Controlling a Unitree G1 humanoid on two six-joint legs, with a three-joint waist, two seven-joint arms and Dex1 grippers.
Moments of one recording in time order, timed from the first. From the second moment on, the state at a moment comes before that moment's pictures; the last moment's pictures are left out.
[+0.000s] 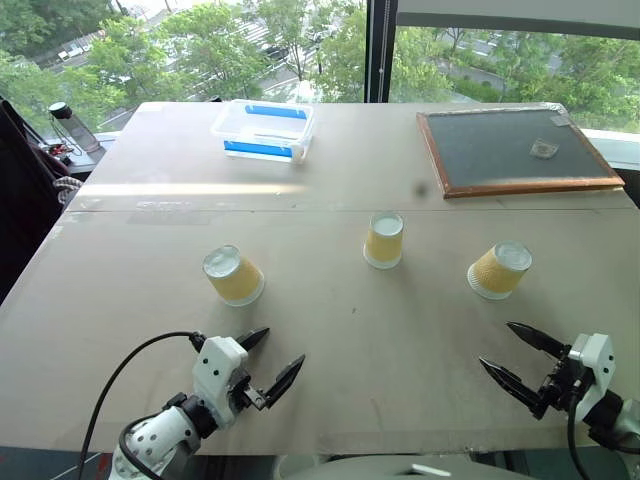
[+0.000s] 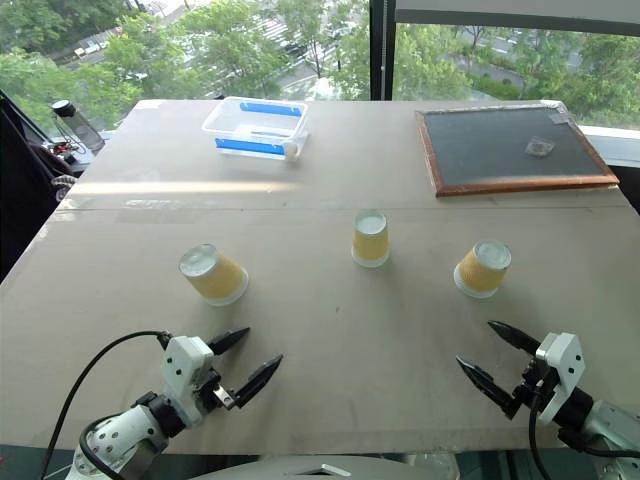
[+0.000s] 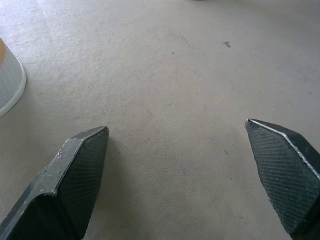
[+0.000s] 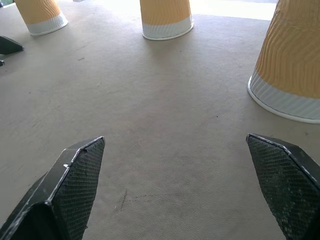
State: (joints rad) left arm 0.59 0.49 0.08 -0.44 -0.34 0.05 -0.66; right arm 0.51 -0.51 -0.28 -0.25 0.52 -0.01 1.00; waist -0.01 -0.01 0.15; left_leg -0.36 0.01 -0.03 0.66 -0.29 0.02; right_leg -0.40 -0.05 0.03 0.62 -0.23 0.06
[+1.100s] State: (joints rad) left arm 0.51 0.53 0.07 -0.40 -0.32 0.05 -0.72; right arm 0.49 -0.50 -0.30 -0.28 0.55 -0.02 0.96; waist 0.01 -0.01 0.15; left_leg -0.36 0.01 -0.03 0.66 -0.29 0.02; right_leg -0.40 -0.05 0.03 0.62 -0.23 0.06
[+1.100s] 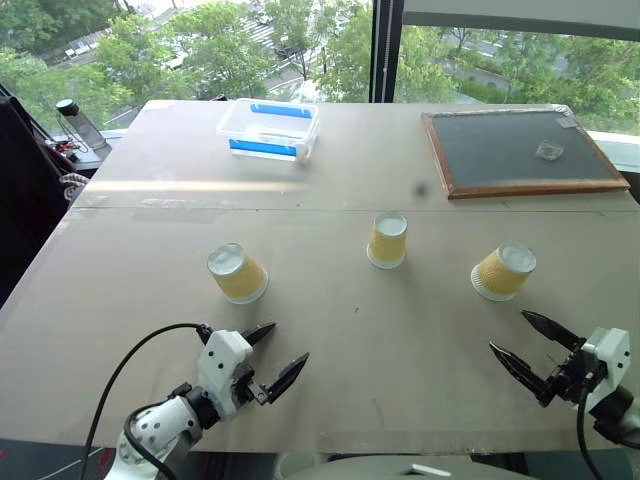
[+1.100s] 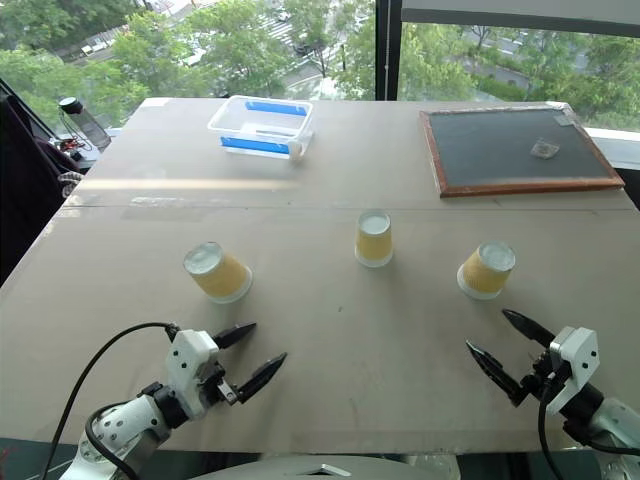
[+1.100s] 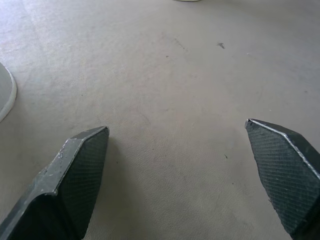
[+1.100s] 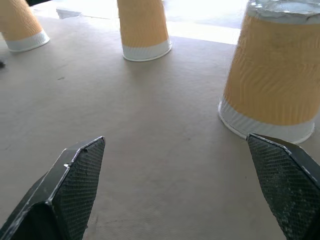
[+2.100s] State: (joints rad) left arm 0.20 0.95 0.46 -0.58 -0.87 0.54 -0.92; right arm -0.30 -0.15 0.14 -0.06 0.22 0.18 0.51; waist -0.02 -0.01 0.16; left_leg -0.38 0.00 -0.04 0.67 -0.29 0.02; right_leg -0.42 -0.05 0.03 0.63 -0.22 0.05
